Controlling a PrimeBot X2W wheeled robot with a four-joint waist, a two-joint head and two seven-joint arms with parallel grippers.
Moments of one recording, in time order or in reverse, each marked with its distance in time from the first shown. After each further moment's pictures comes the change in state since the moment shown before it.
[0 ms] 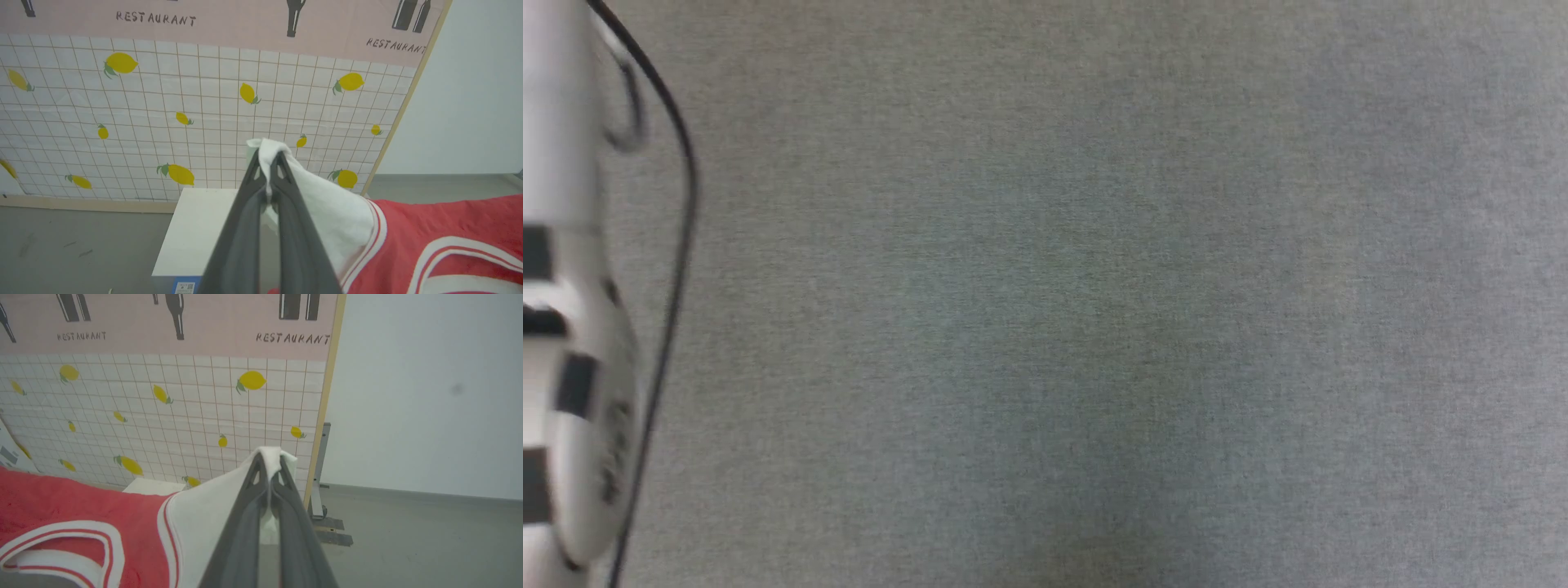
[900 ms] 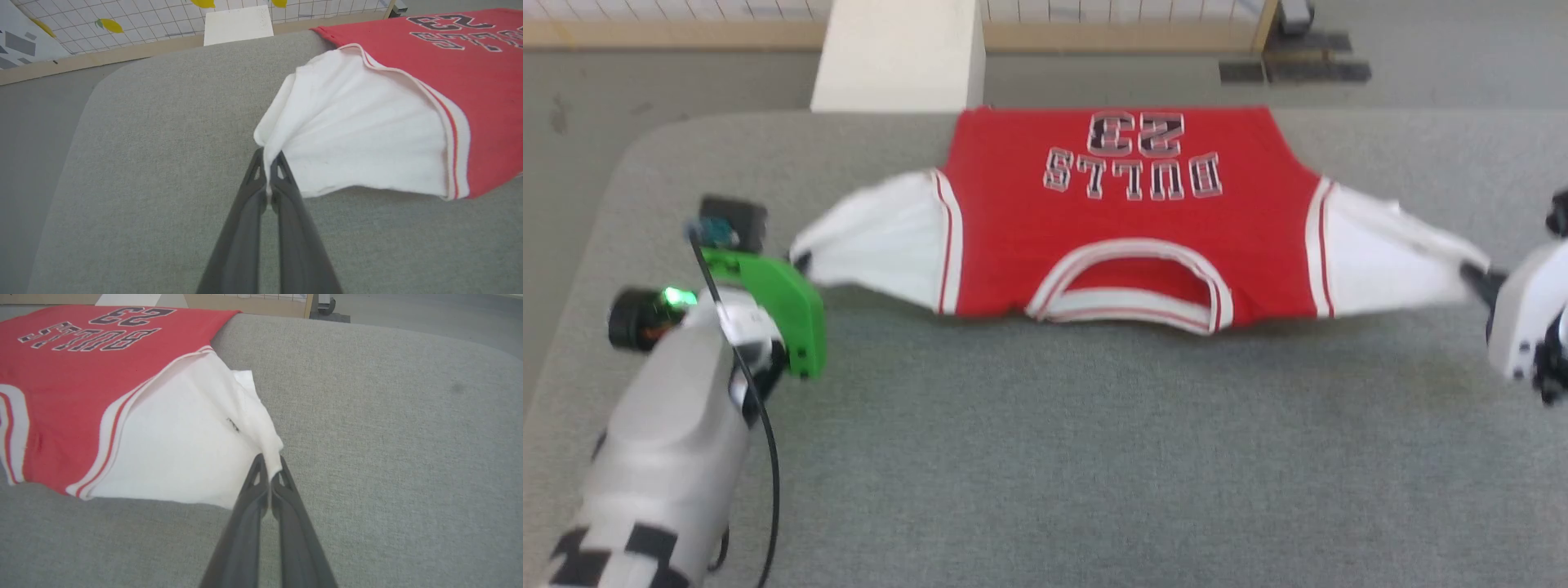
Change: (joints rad) left arm 0.744 0.077 -0.252 0.080 -0.049 -0.057 0.059; right arm 0.918 -0.322 0.242 -0.279 0.384 0.001 0.348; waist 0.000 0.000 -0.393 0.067
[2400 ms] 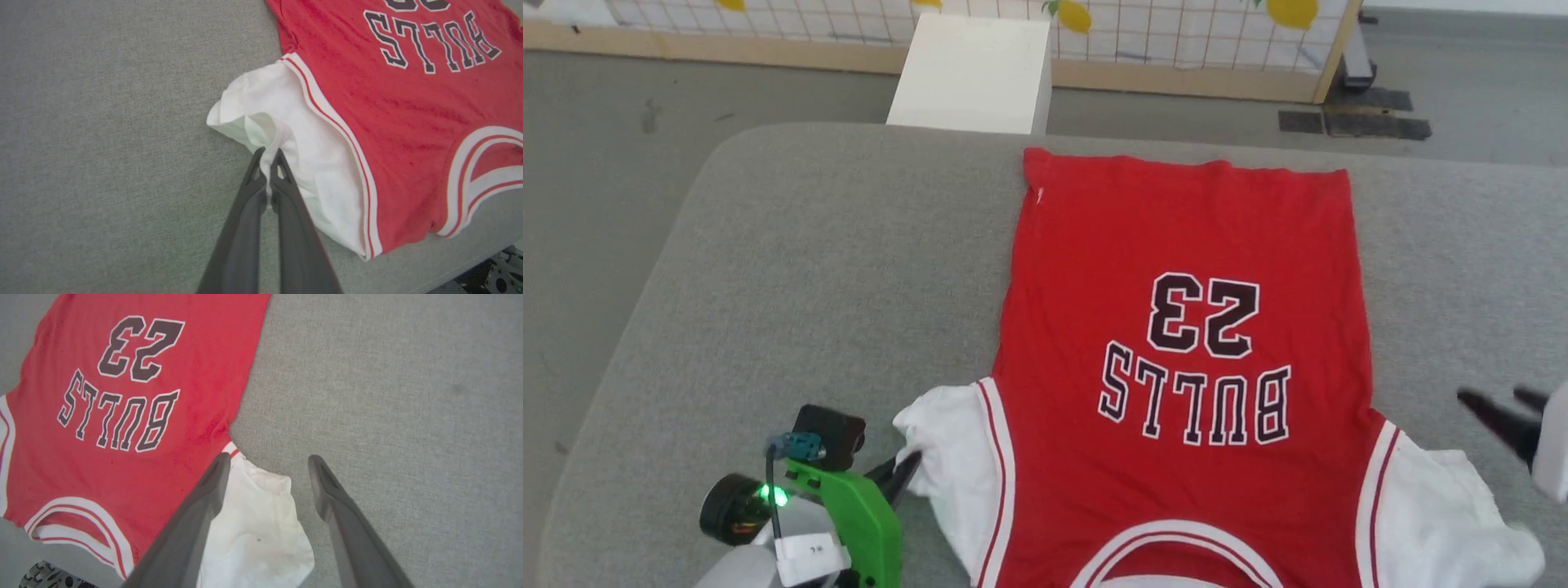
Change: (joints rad) left arm 0.614 0.184 -0.158 -0.845 -0.215 0.115 0.209; right arm 0.546 0.084 -0.512 -0.672 -0.073 -0.001 0.523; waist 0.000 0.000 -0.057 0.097
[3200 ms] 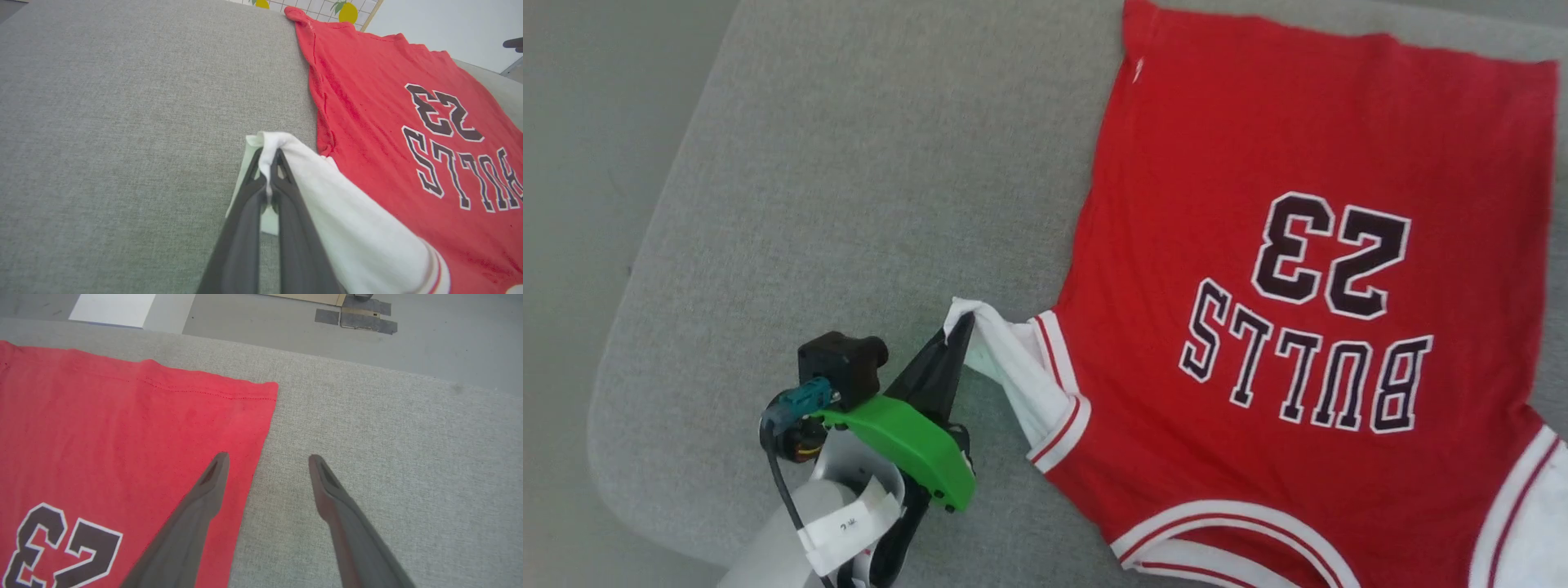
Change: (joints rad) left arm -0.102 -0.201 0.054 -0.046 0.026 0.081 -0.307; right arm -0.747 -0.025 0.068 0.530 -0.252 0.000 -0.085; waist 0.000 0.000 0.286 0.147
